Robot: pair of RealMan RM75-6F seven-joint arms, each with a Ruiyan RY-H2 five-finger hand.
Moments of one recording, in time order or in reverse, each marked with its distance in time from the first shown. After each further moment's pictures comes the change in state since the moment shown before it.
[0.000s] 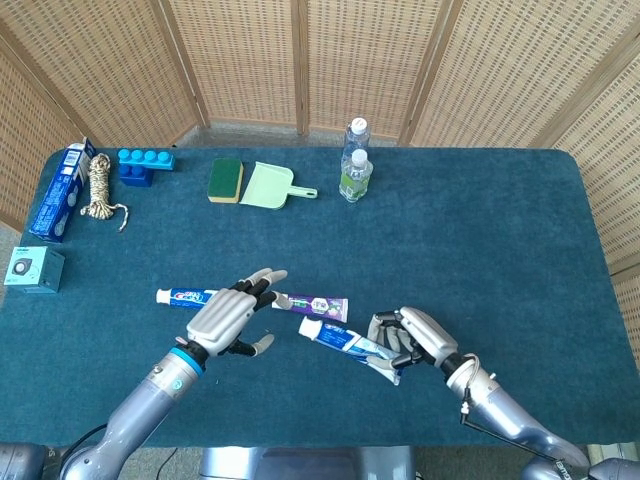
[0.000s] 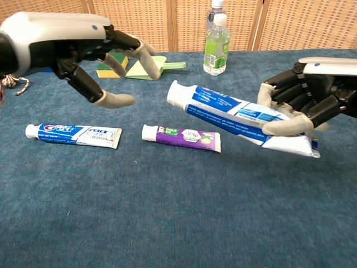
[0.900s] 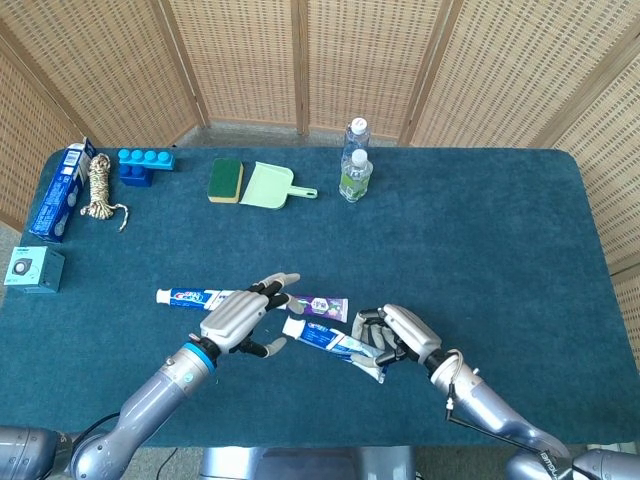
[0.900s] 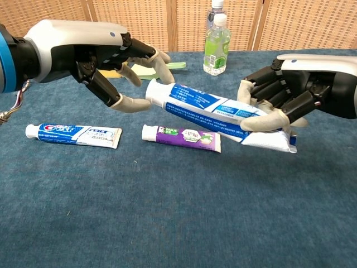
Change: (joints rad) left arm -0.090 0.003 0.026 0.038 -0.040 -0.042 -0.130; right arm 0.040 -0.042 0.036 -0.020 0.070 -0.029 -0.048
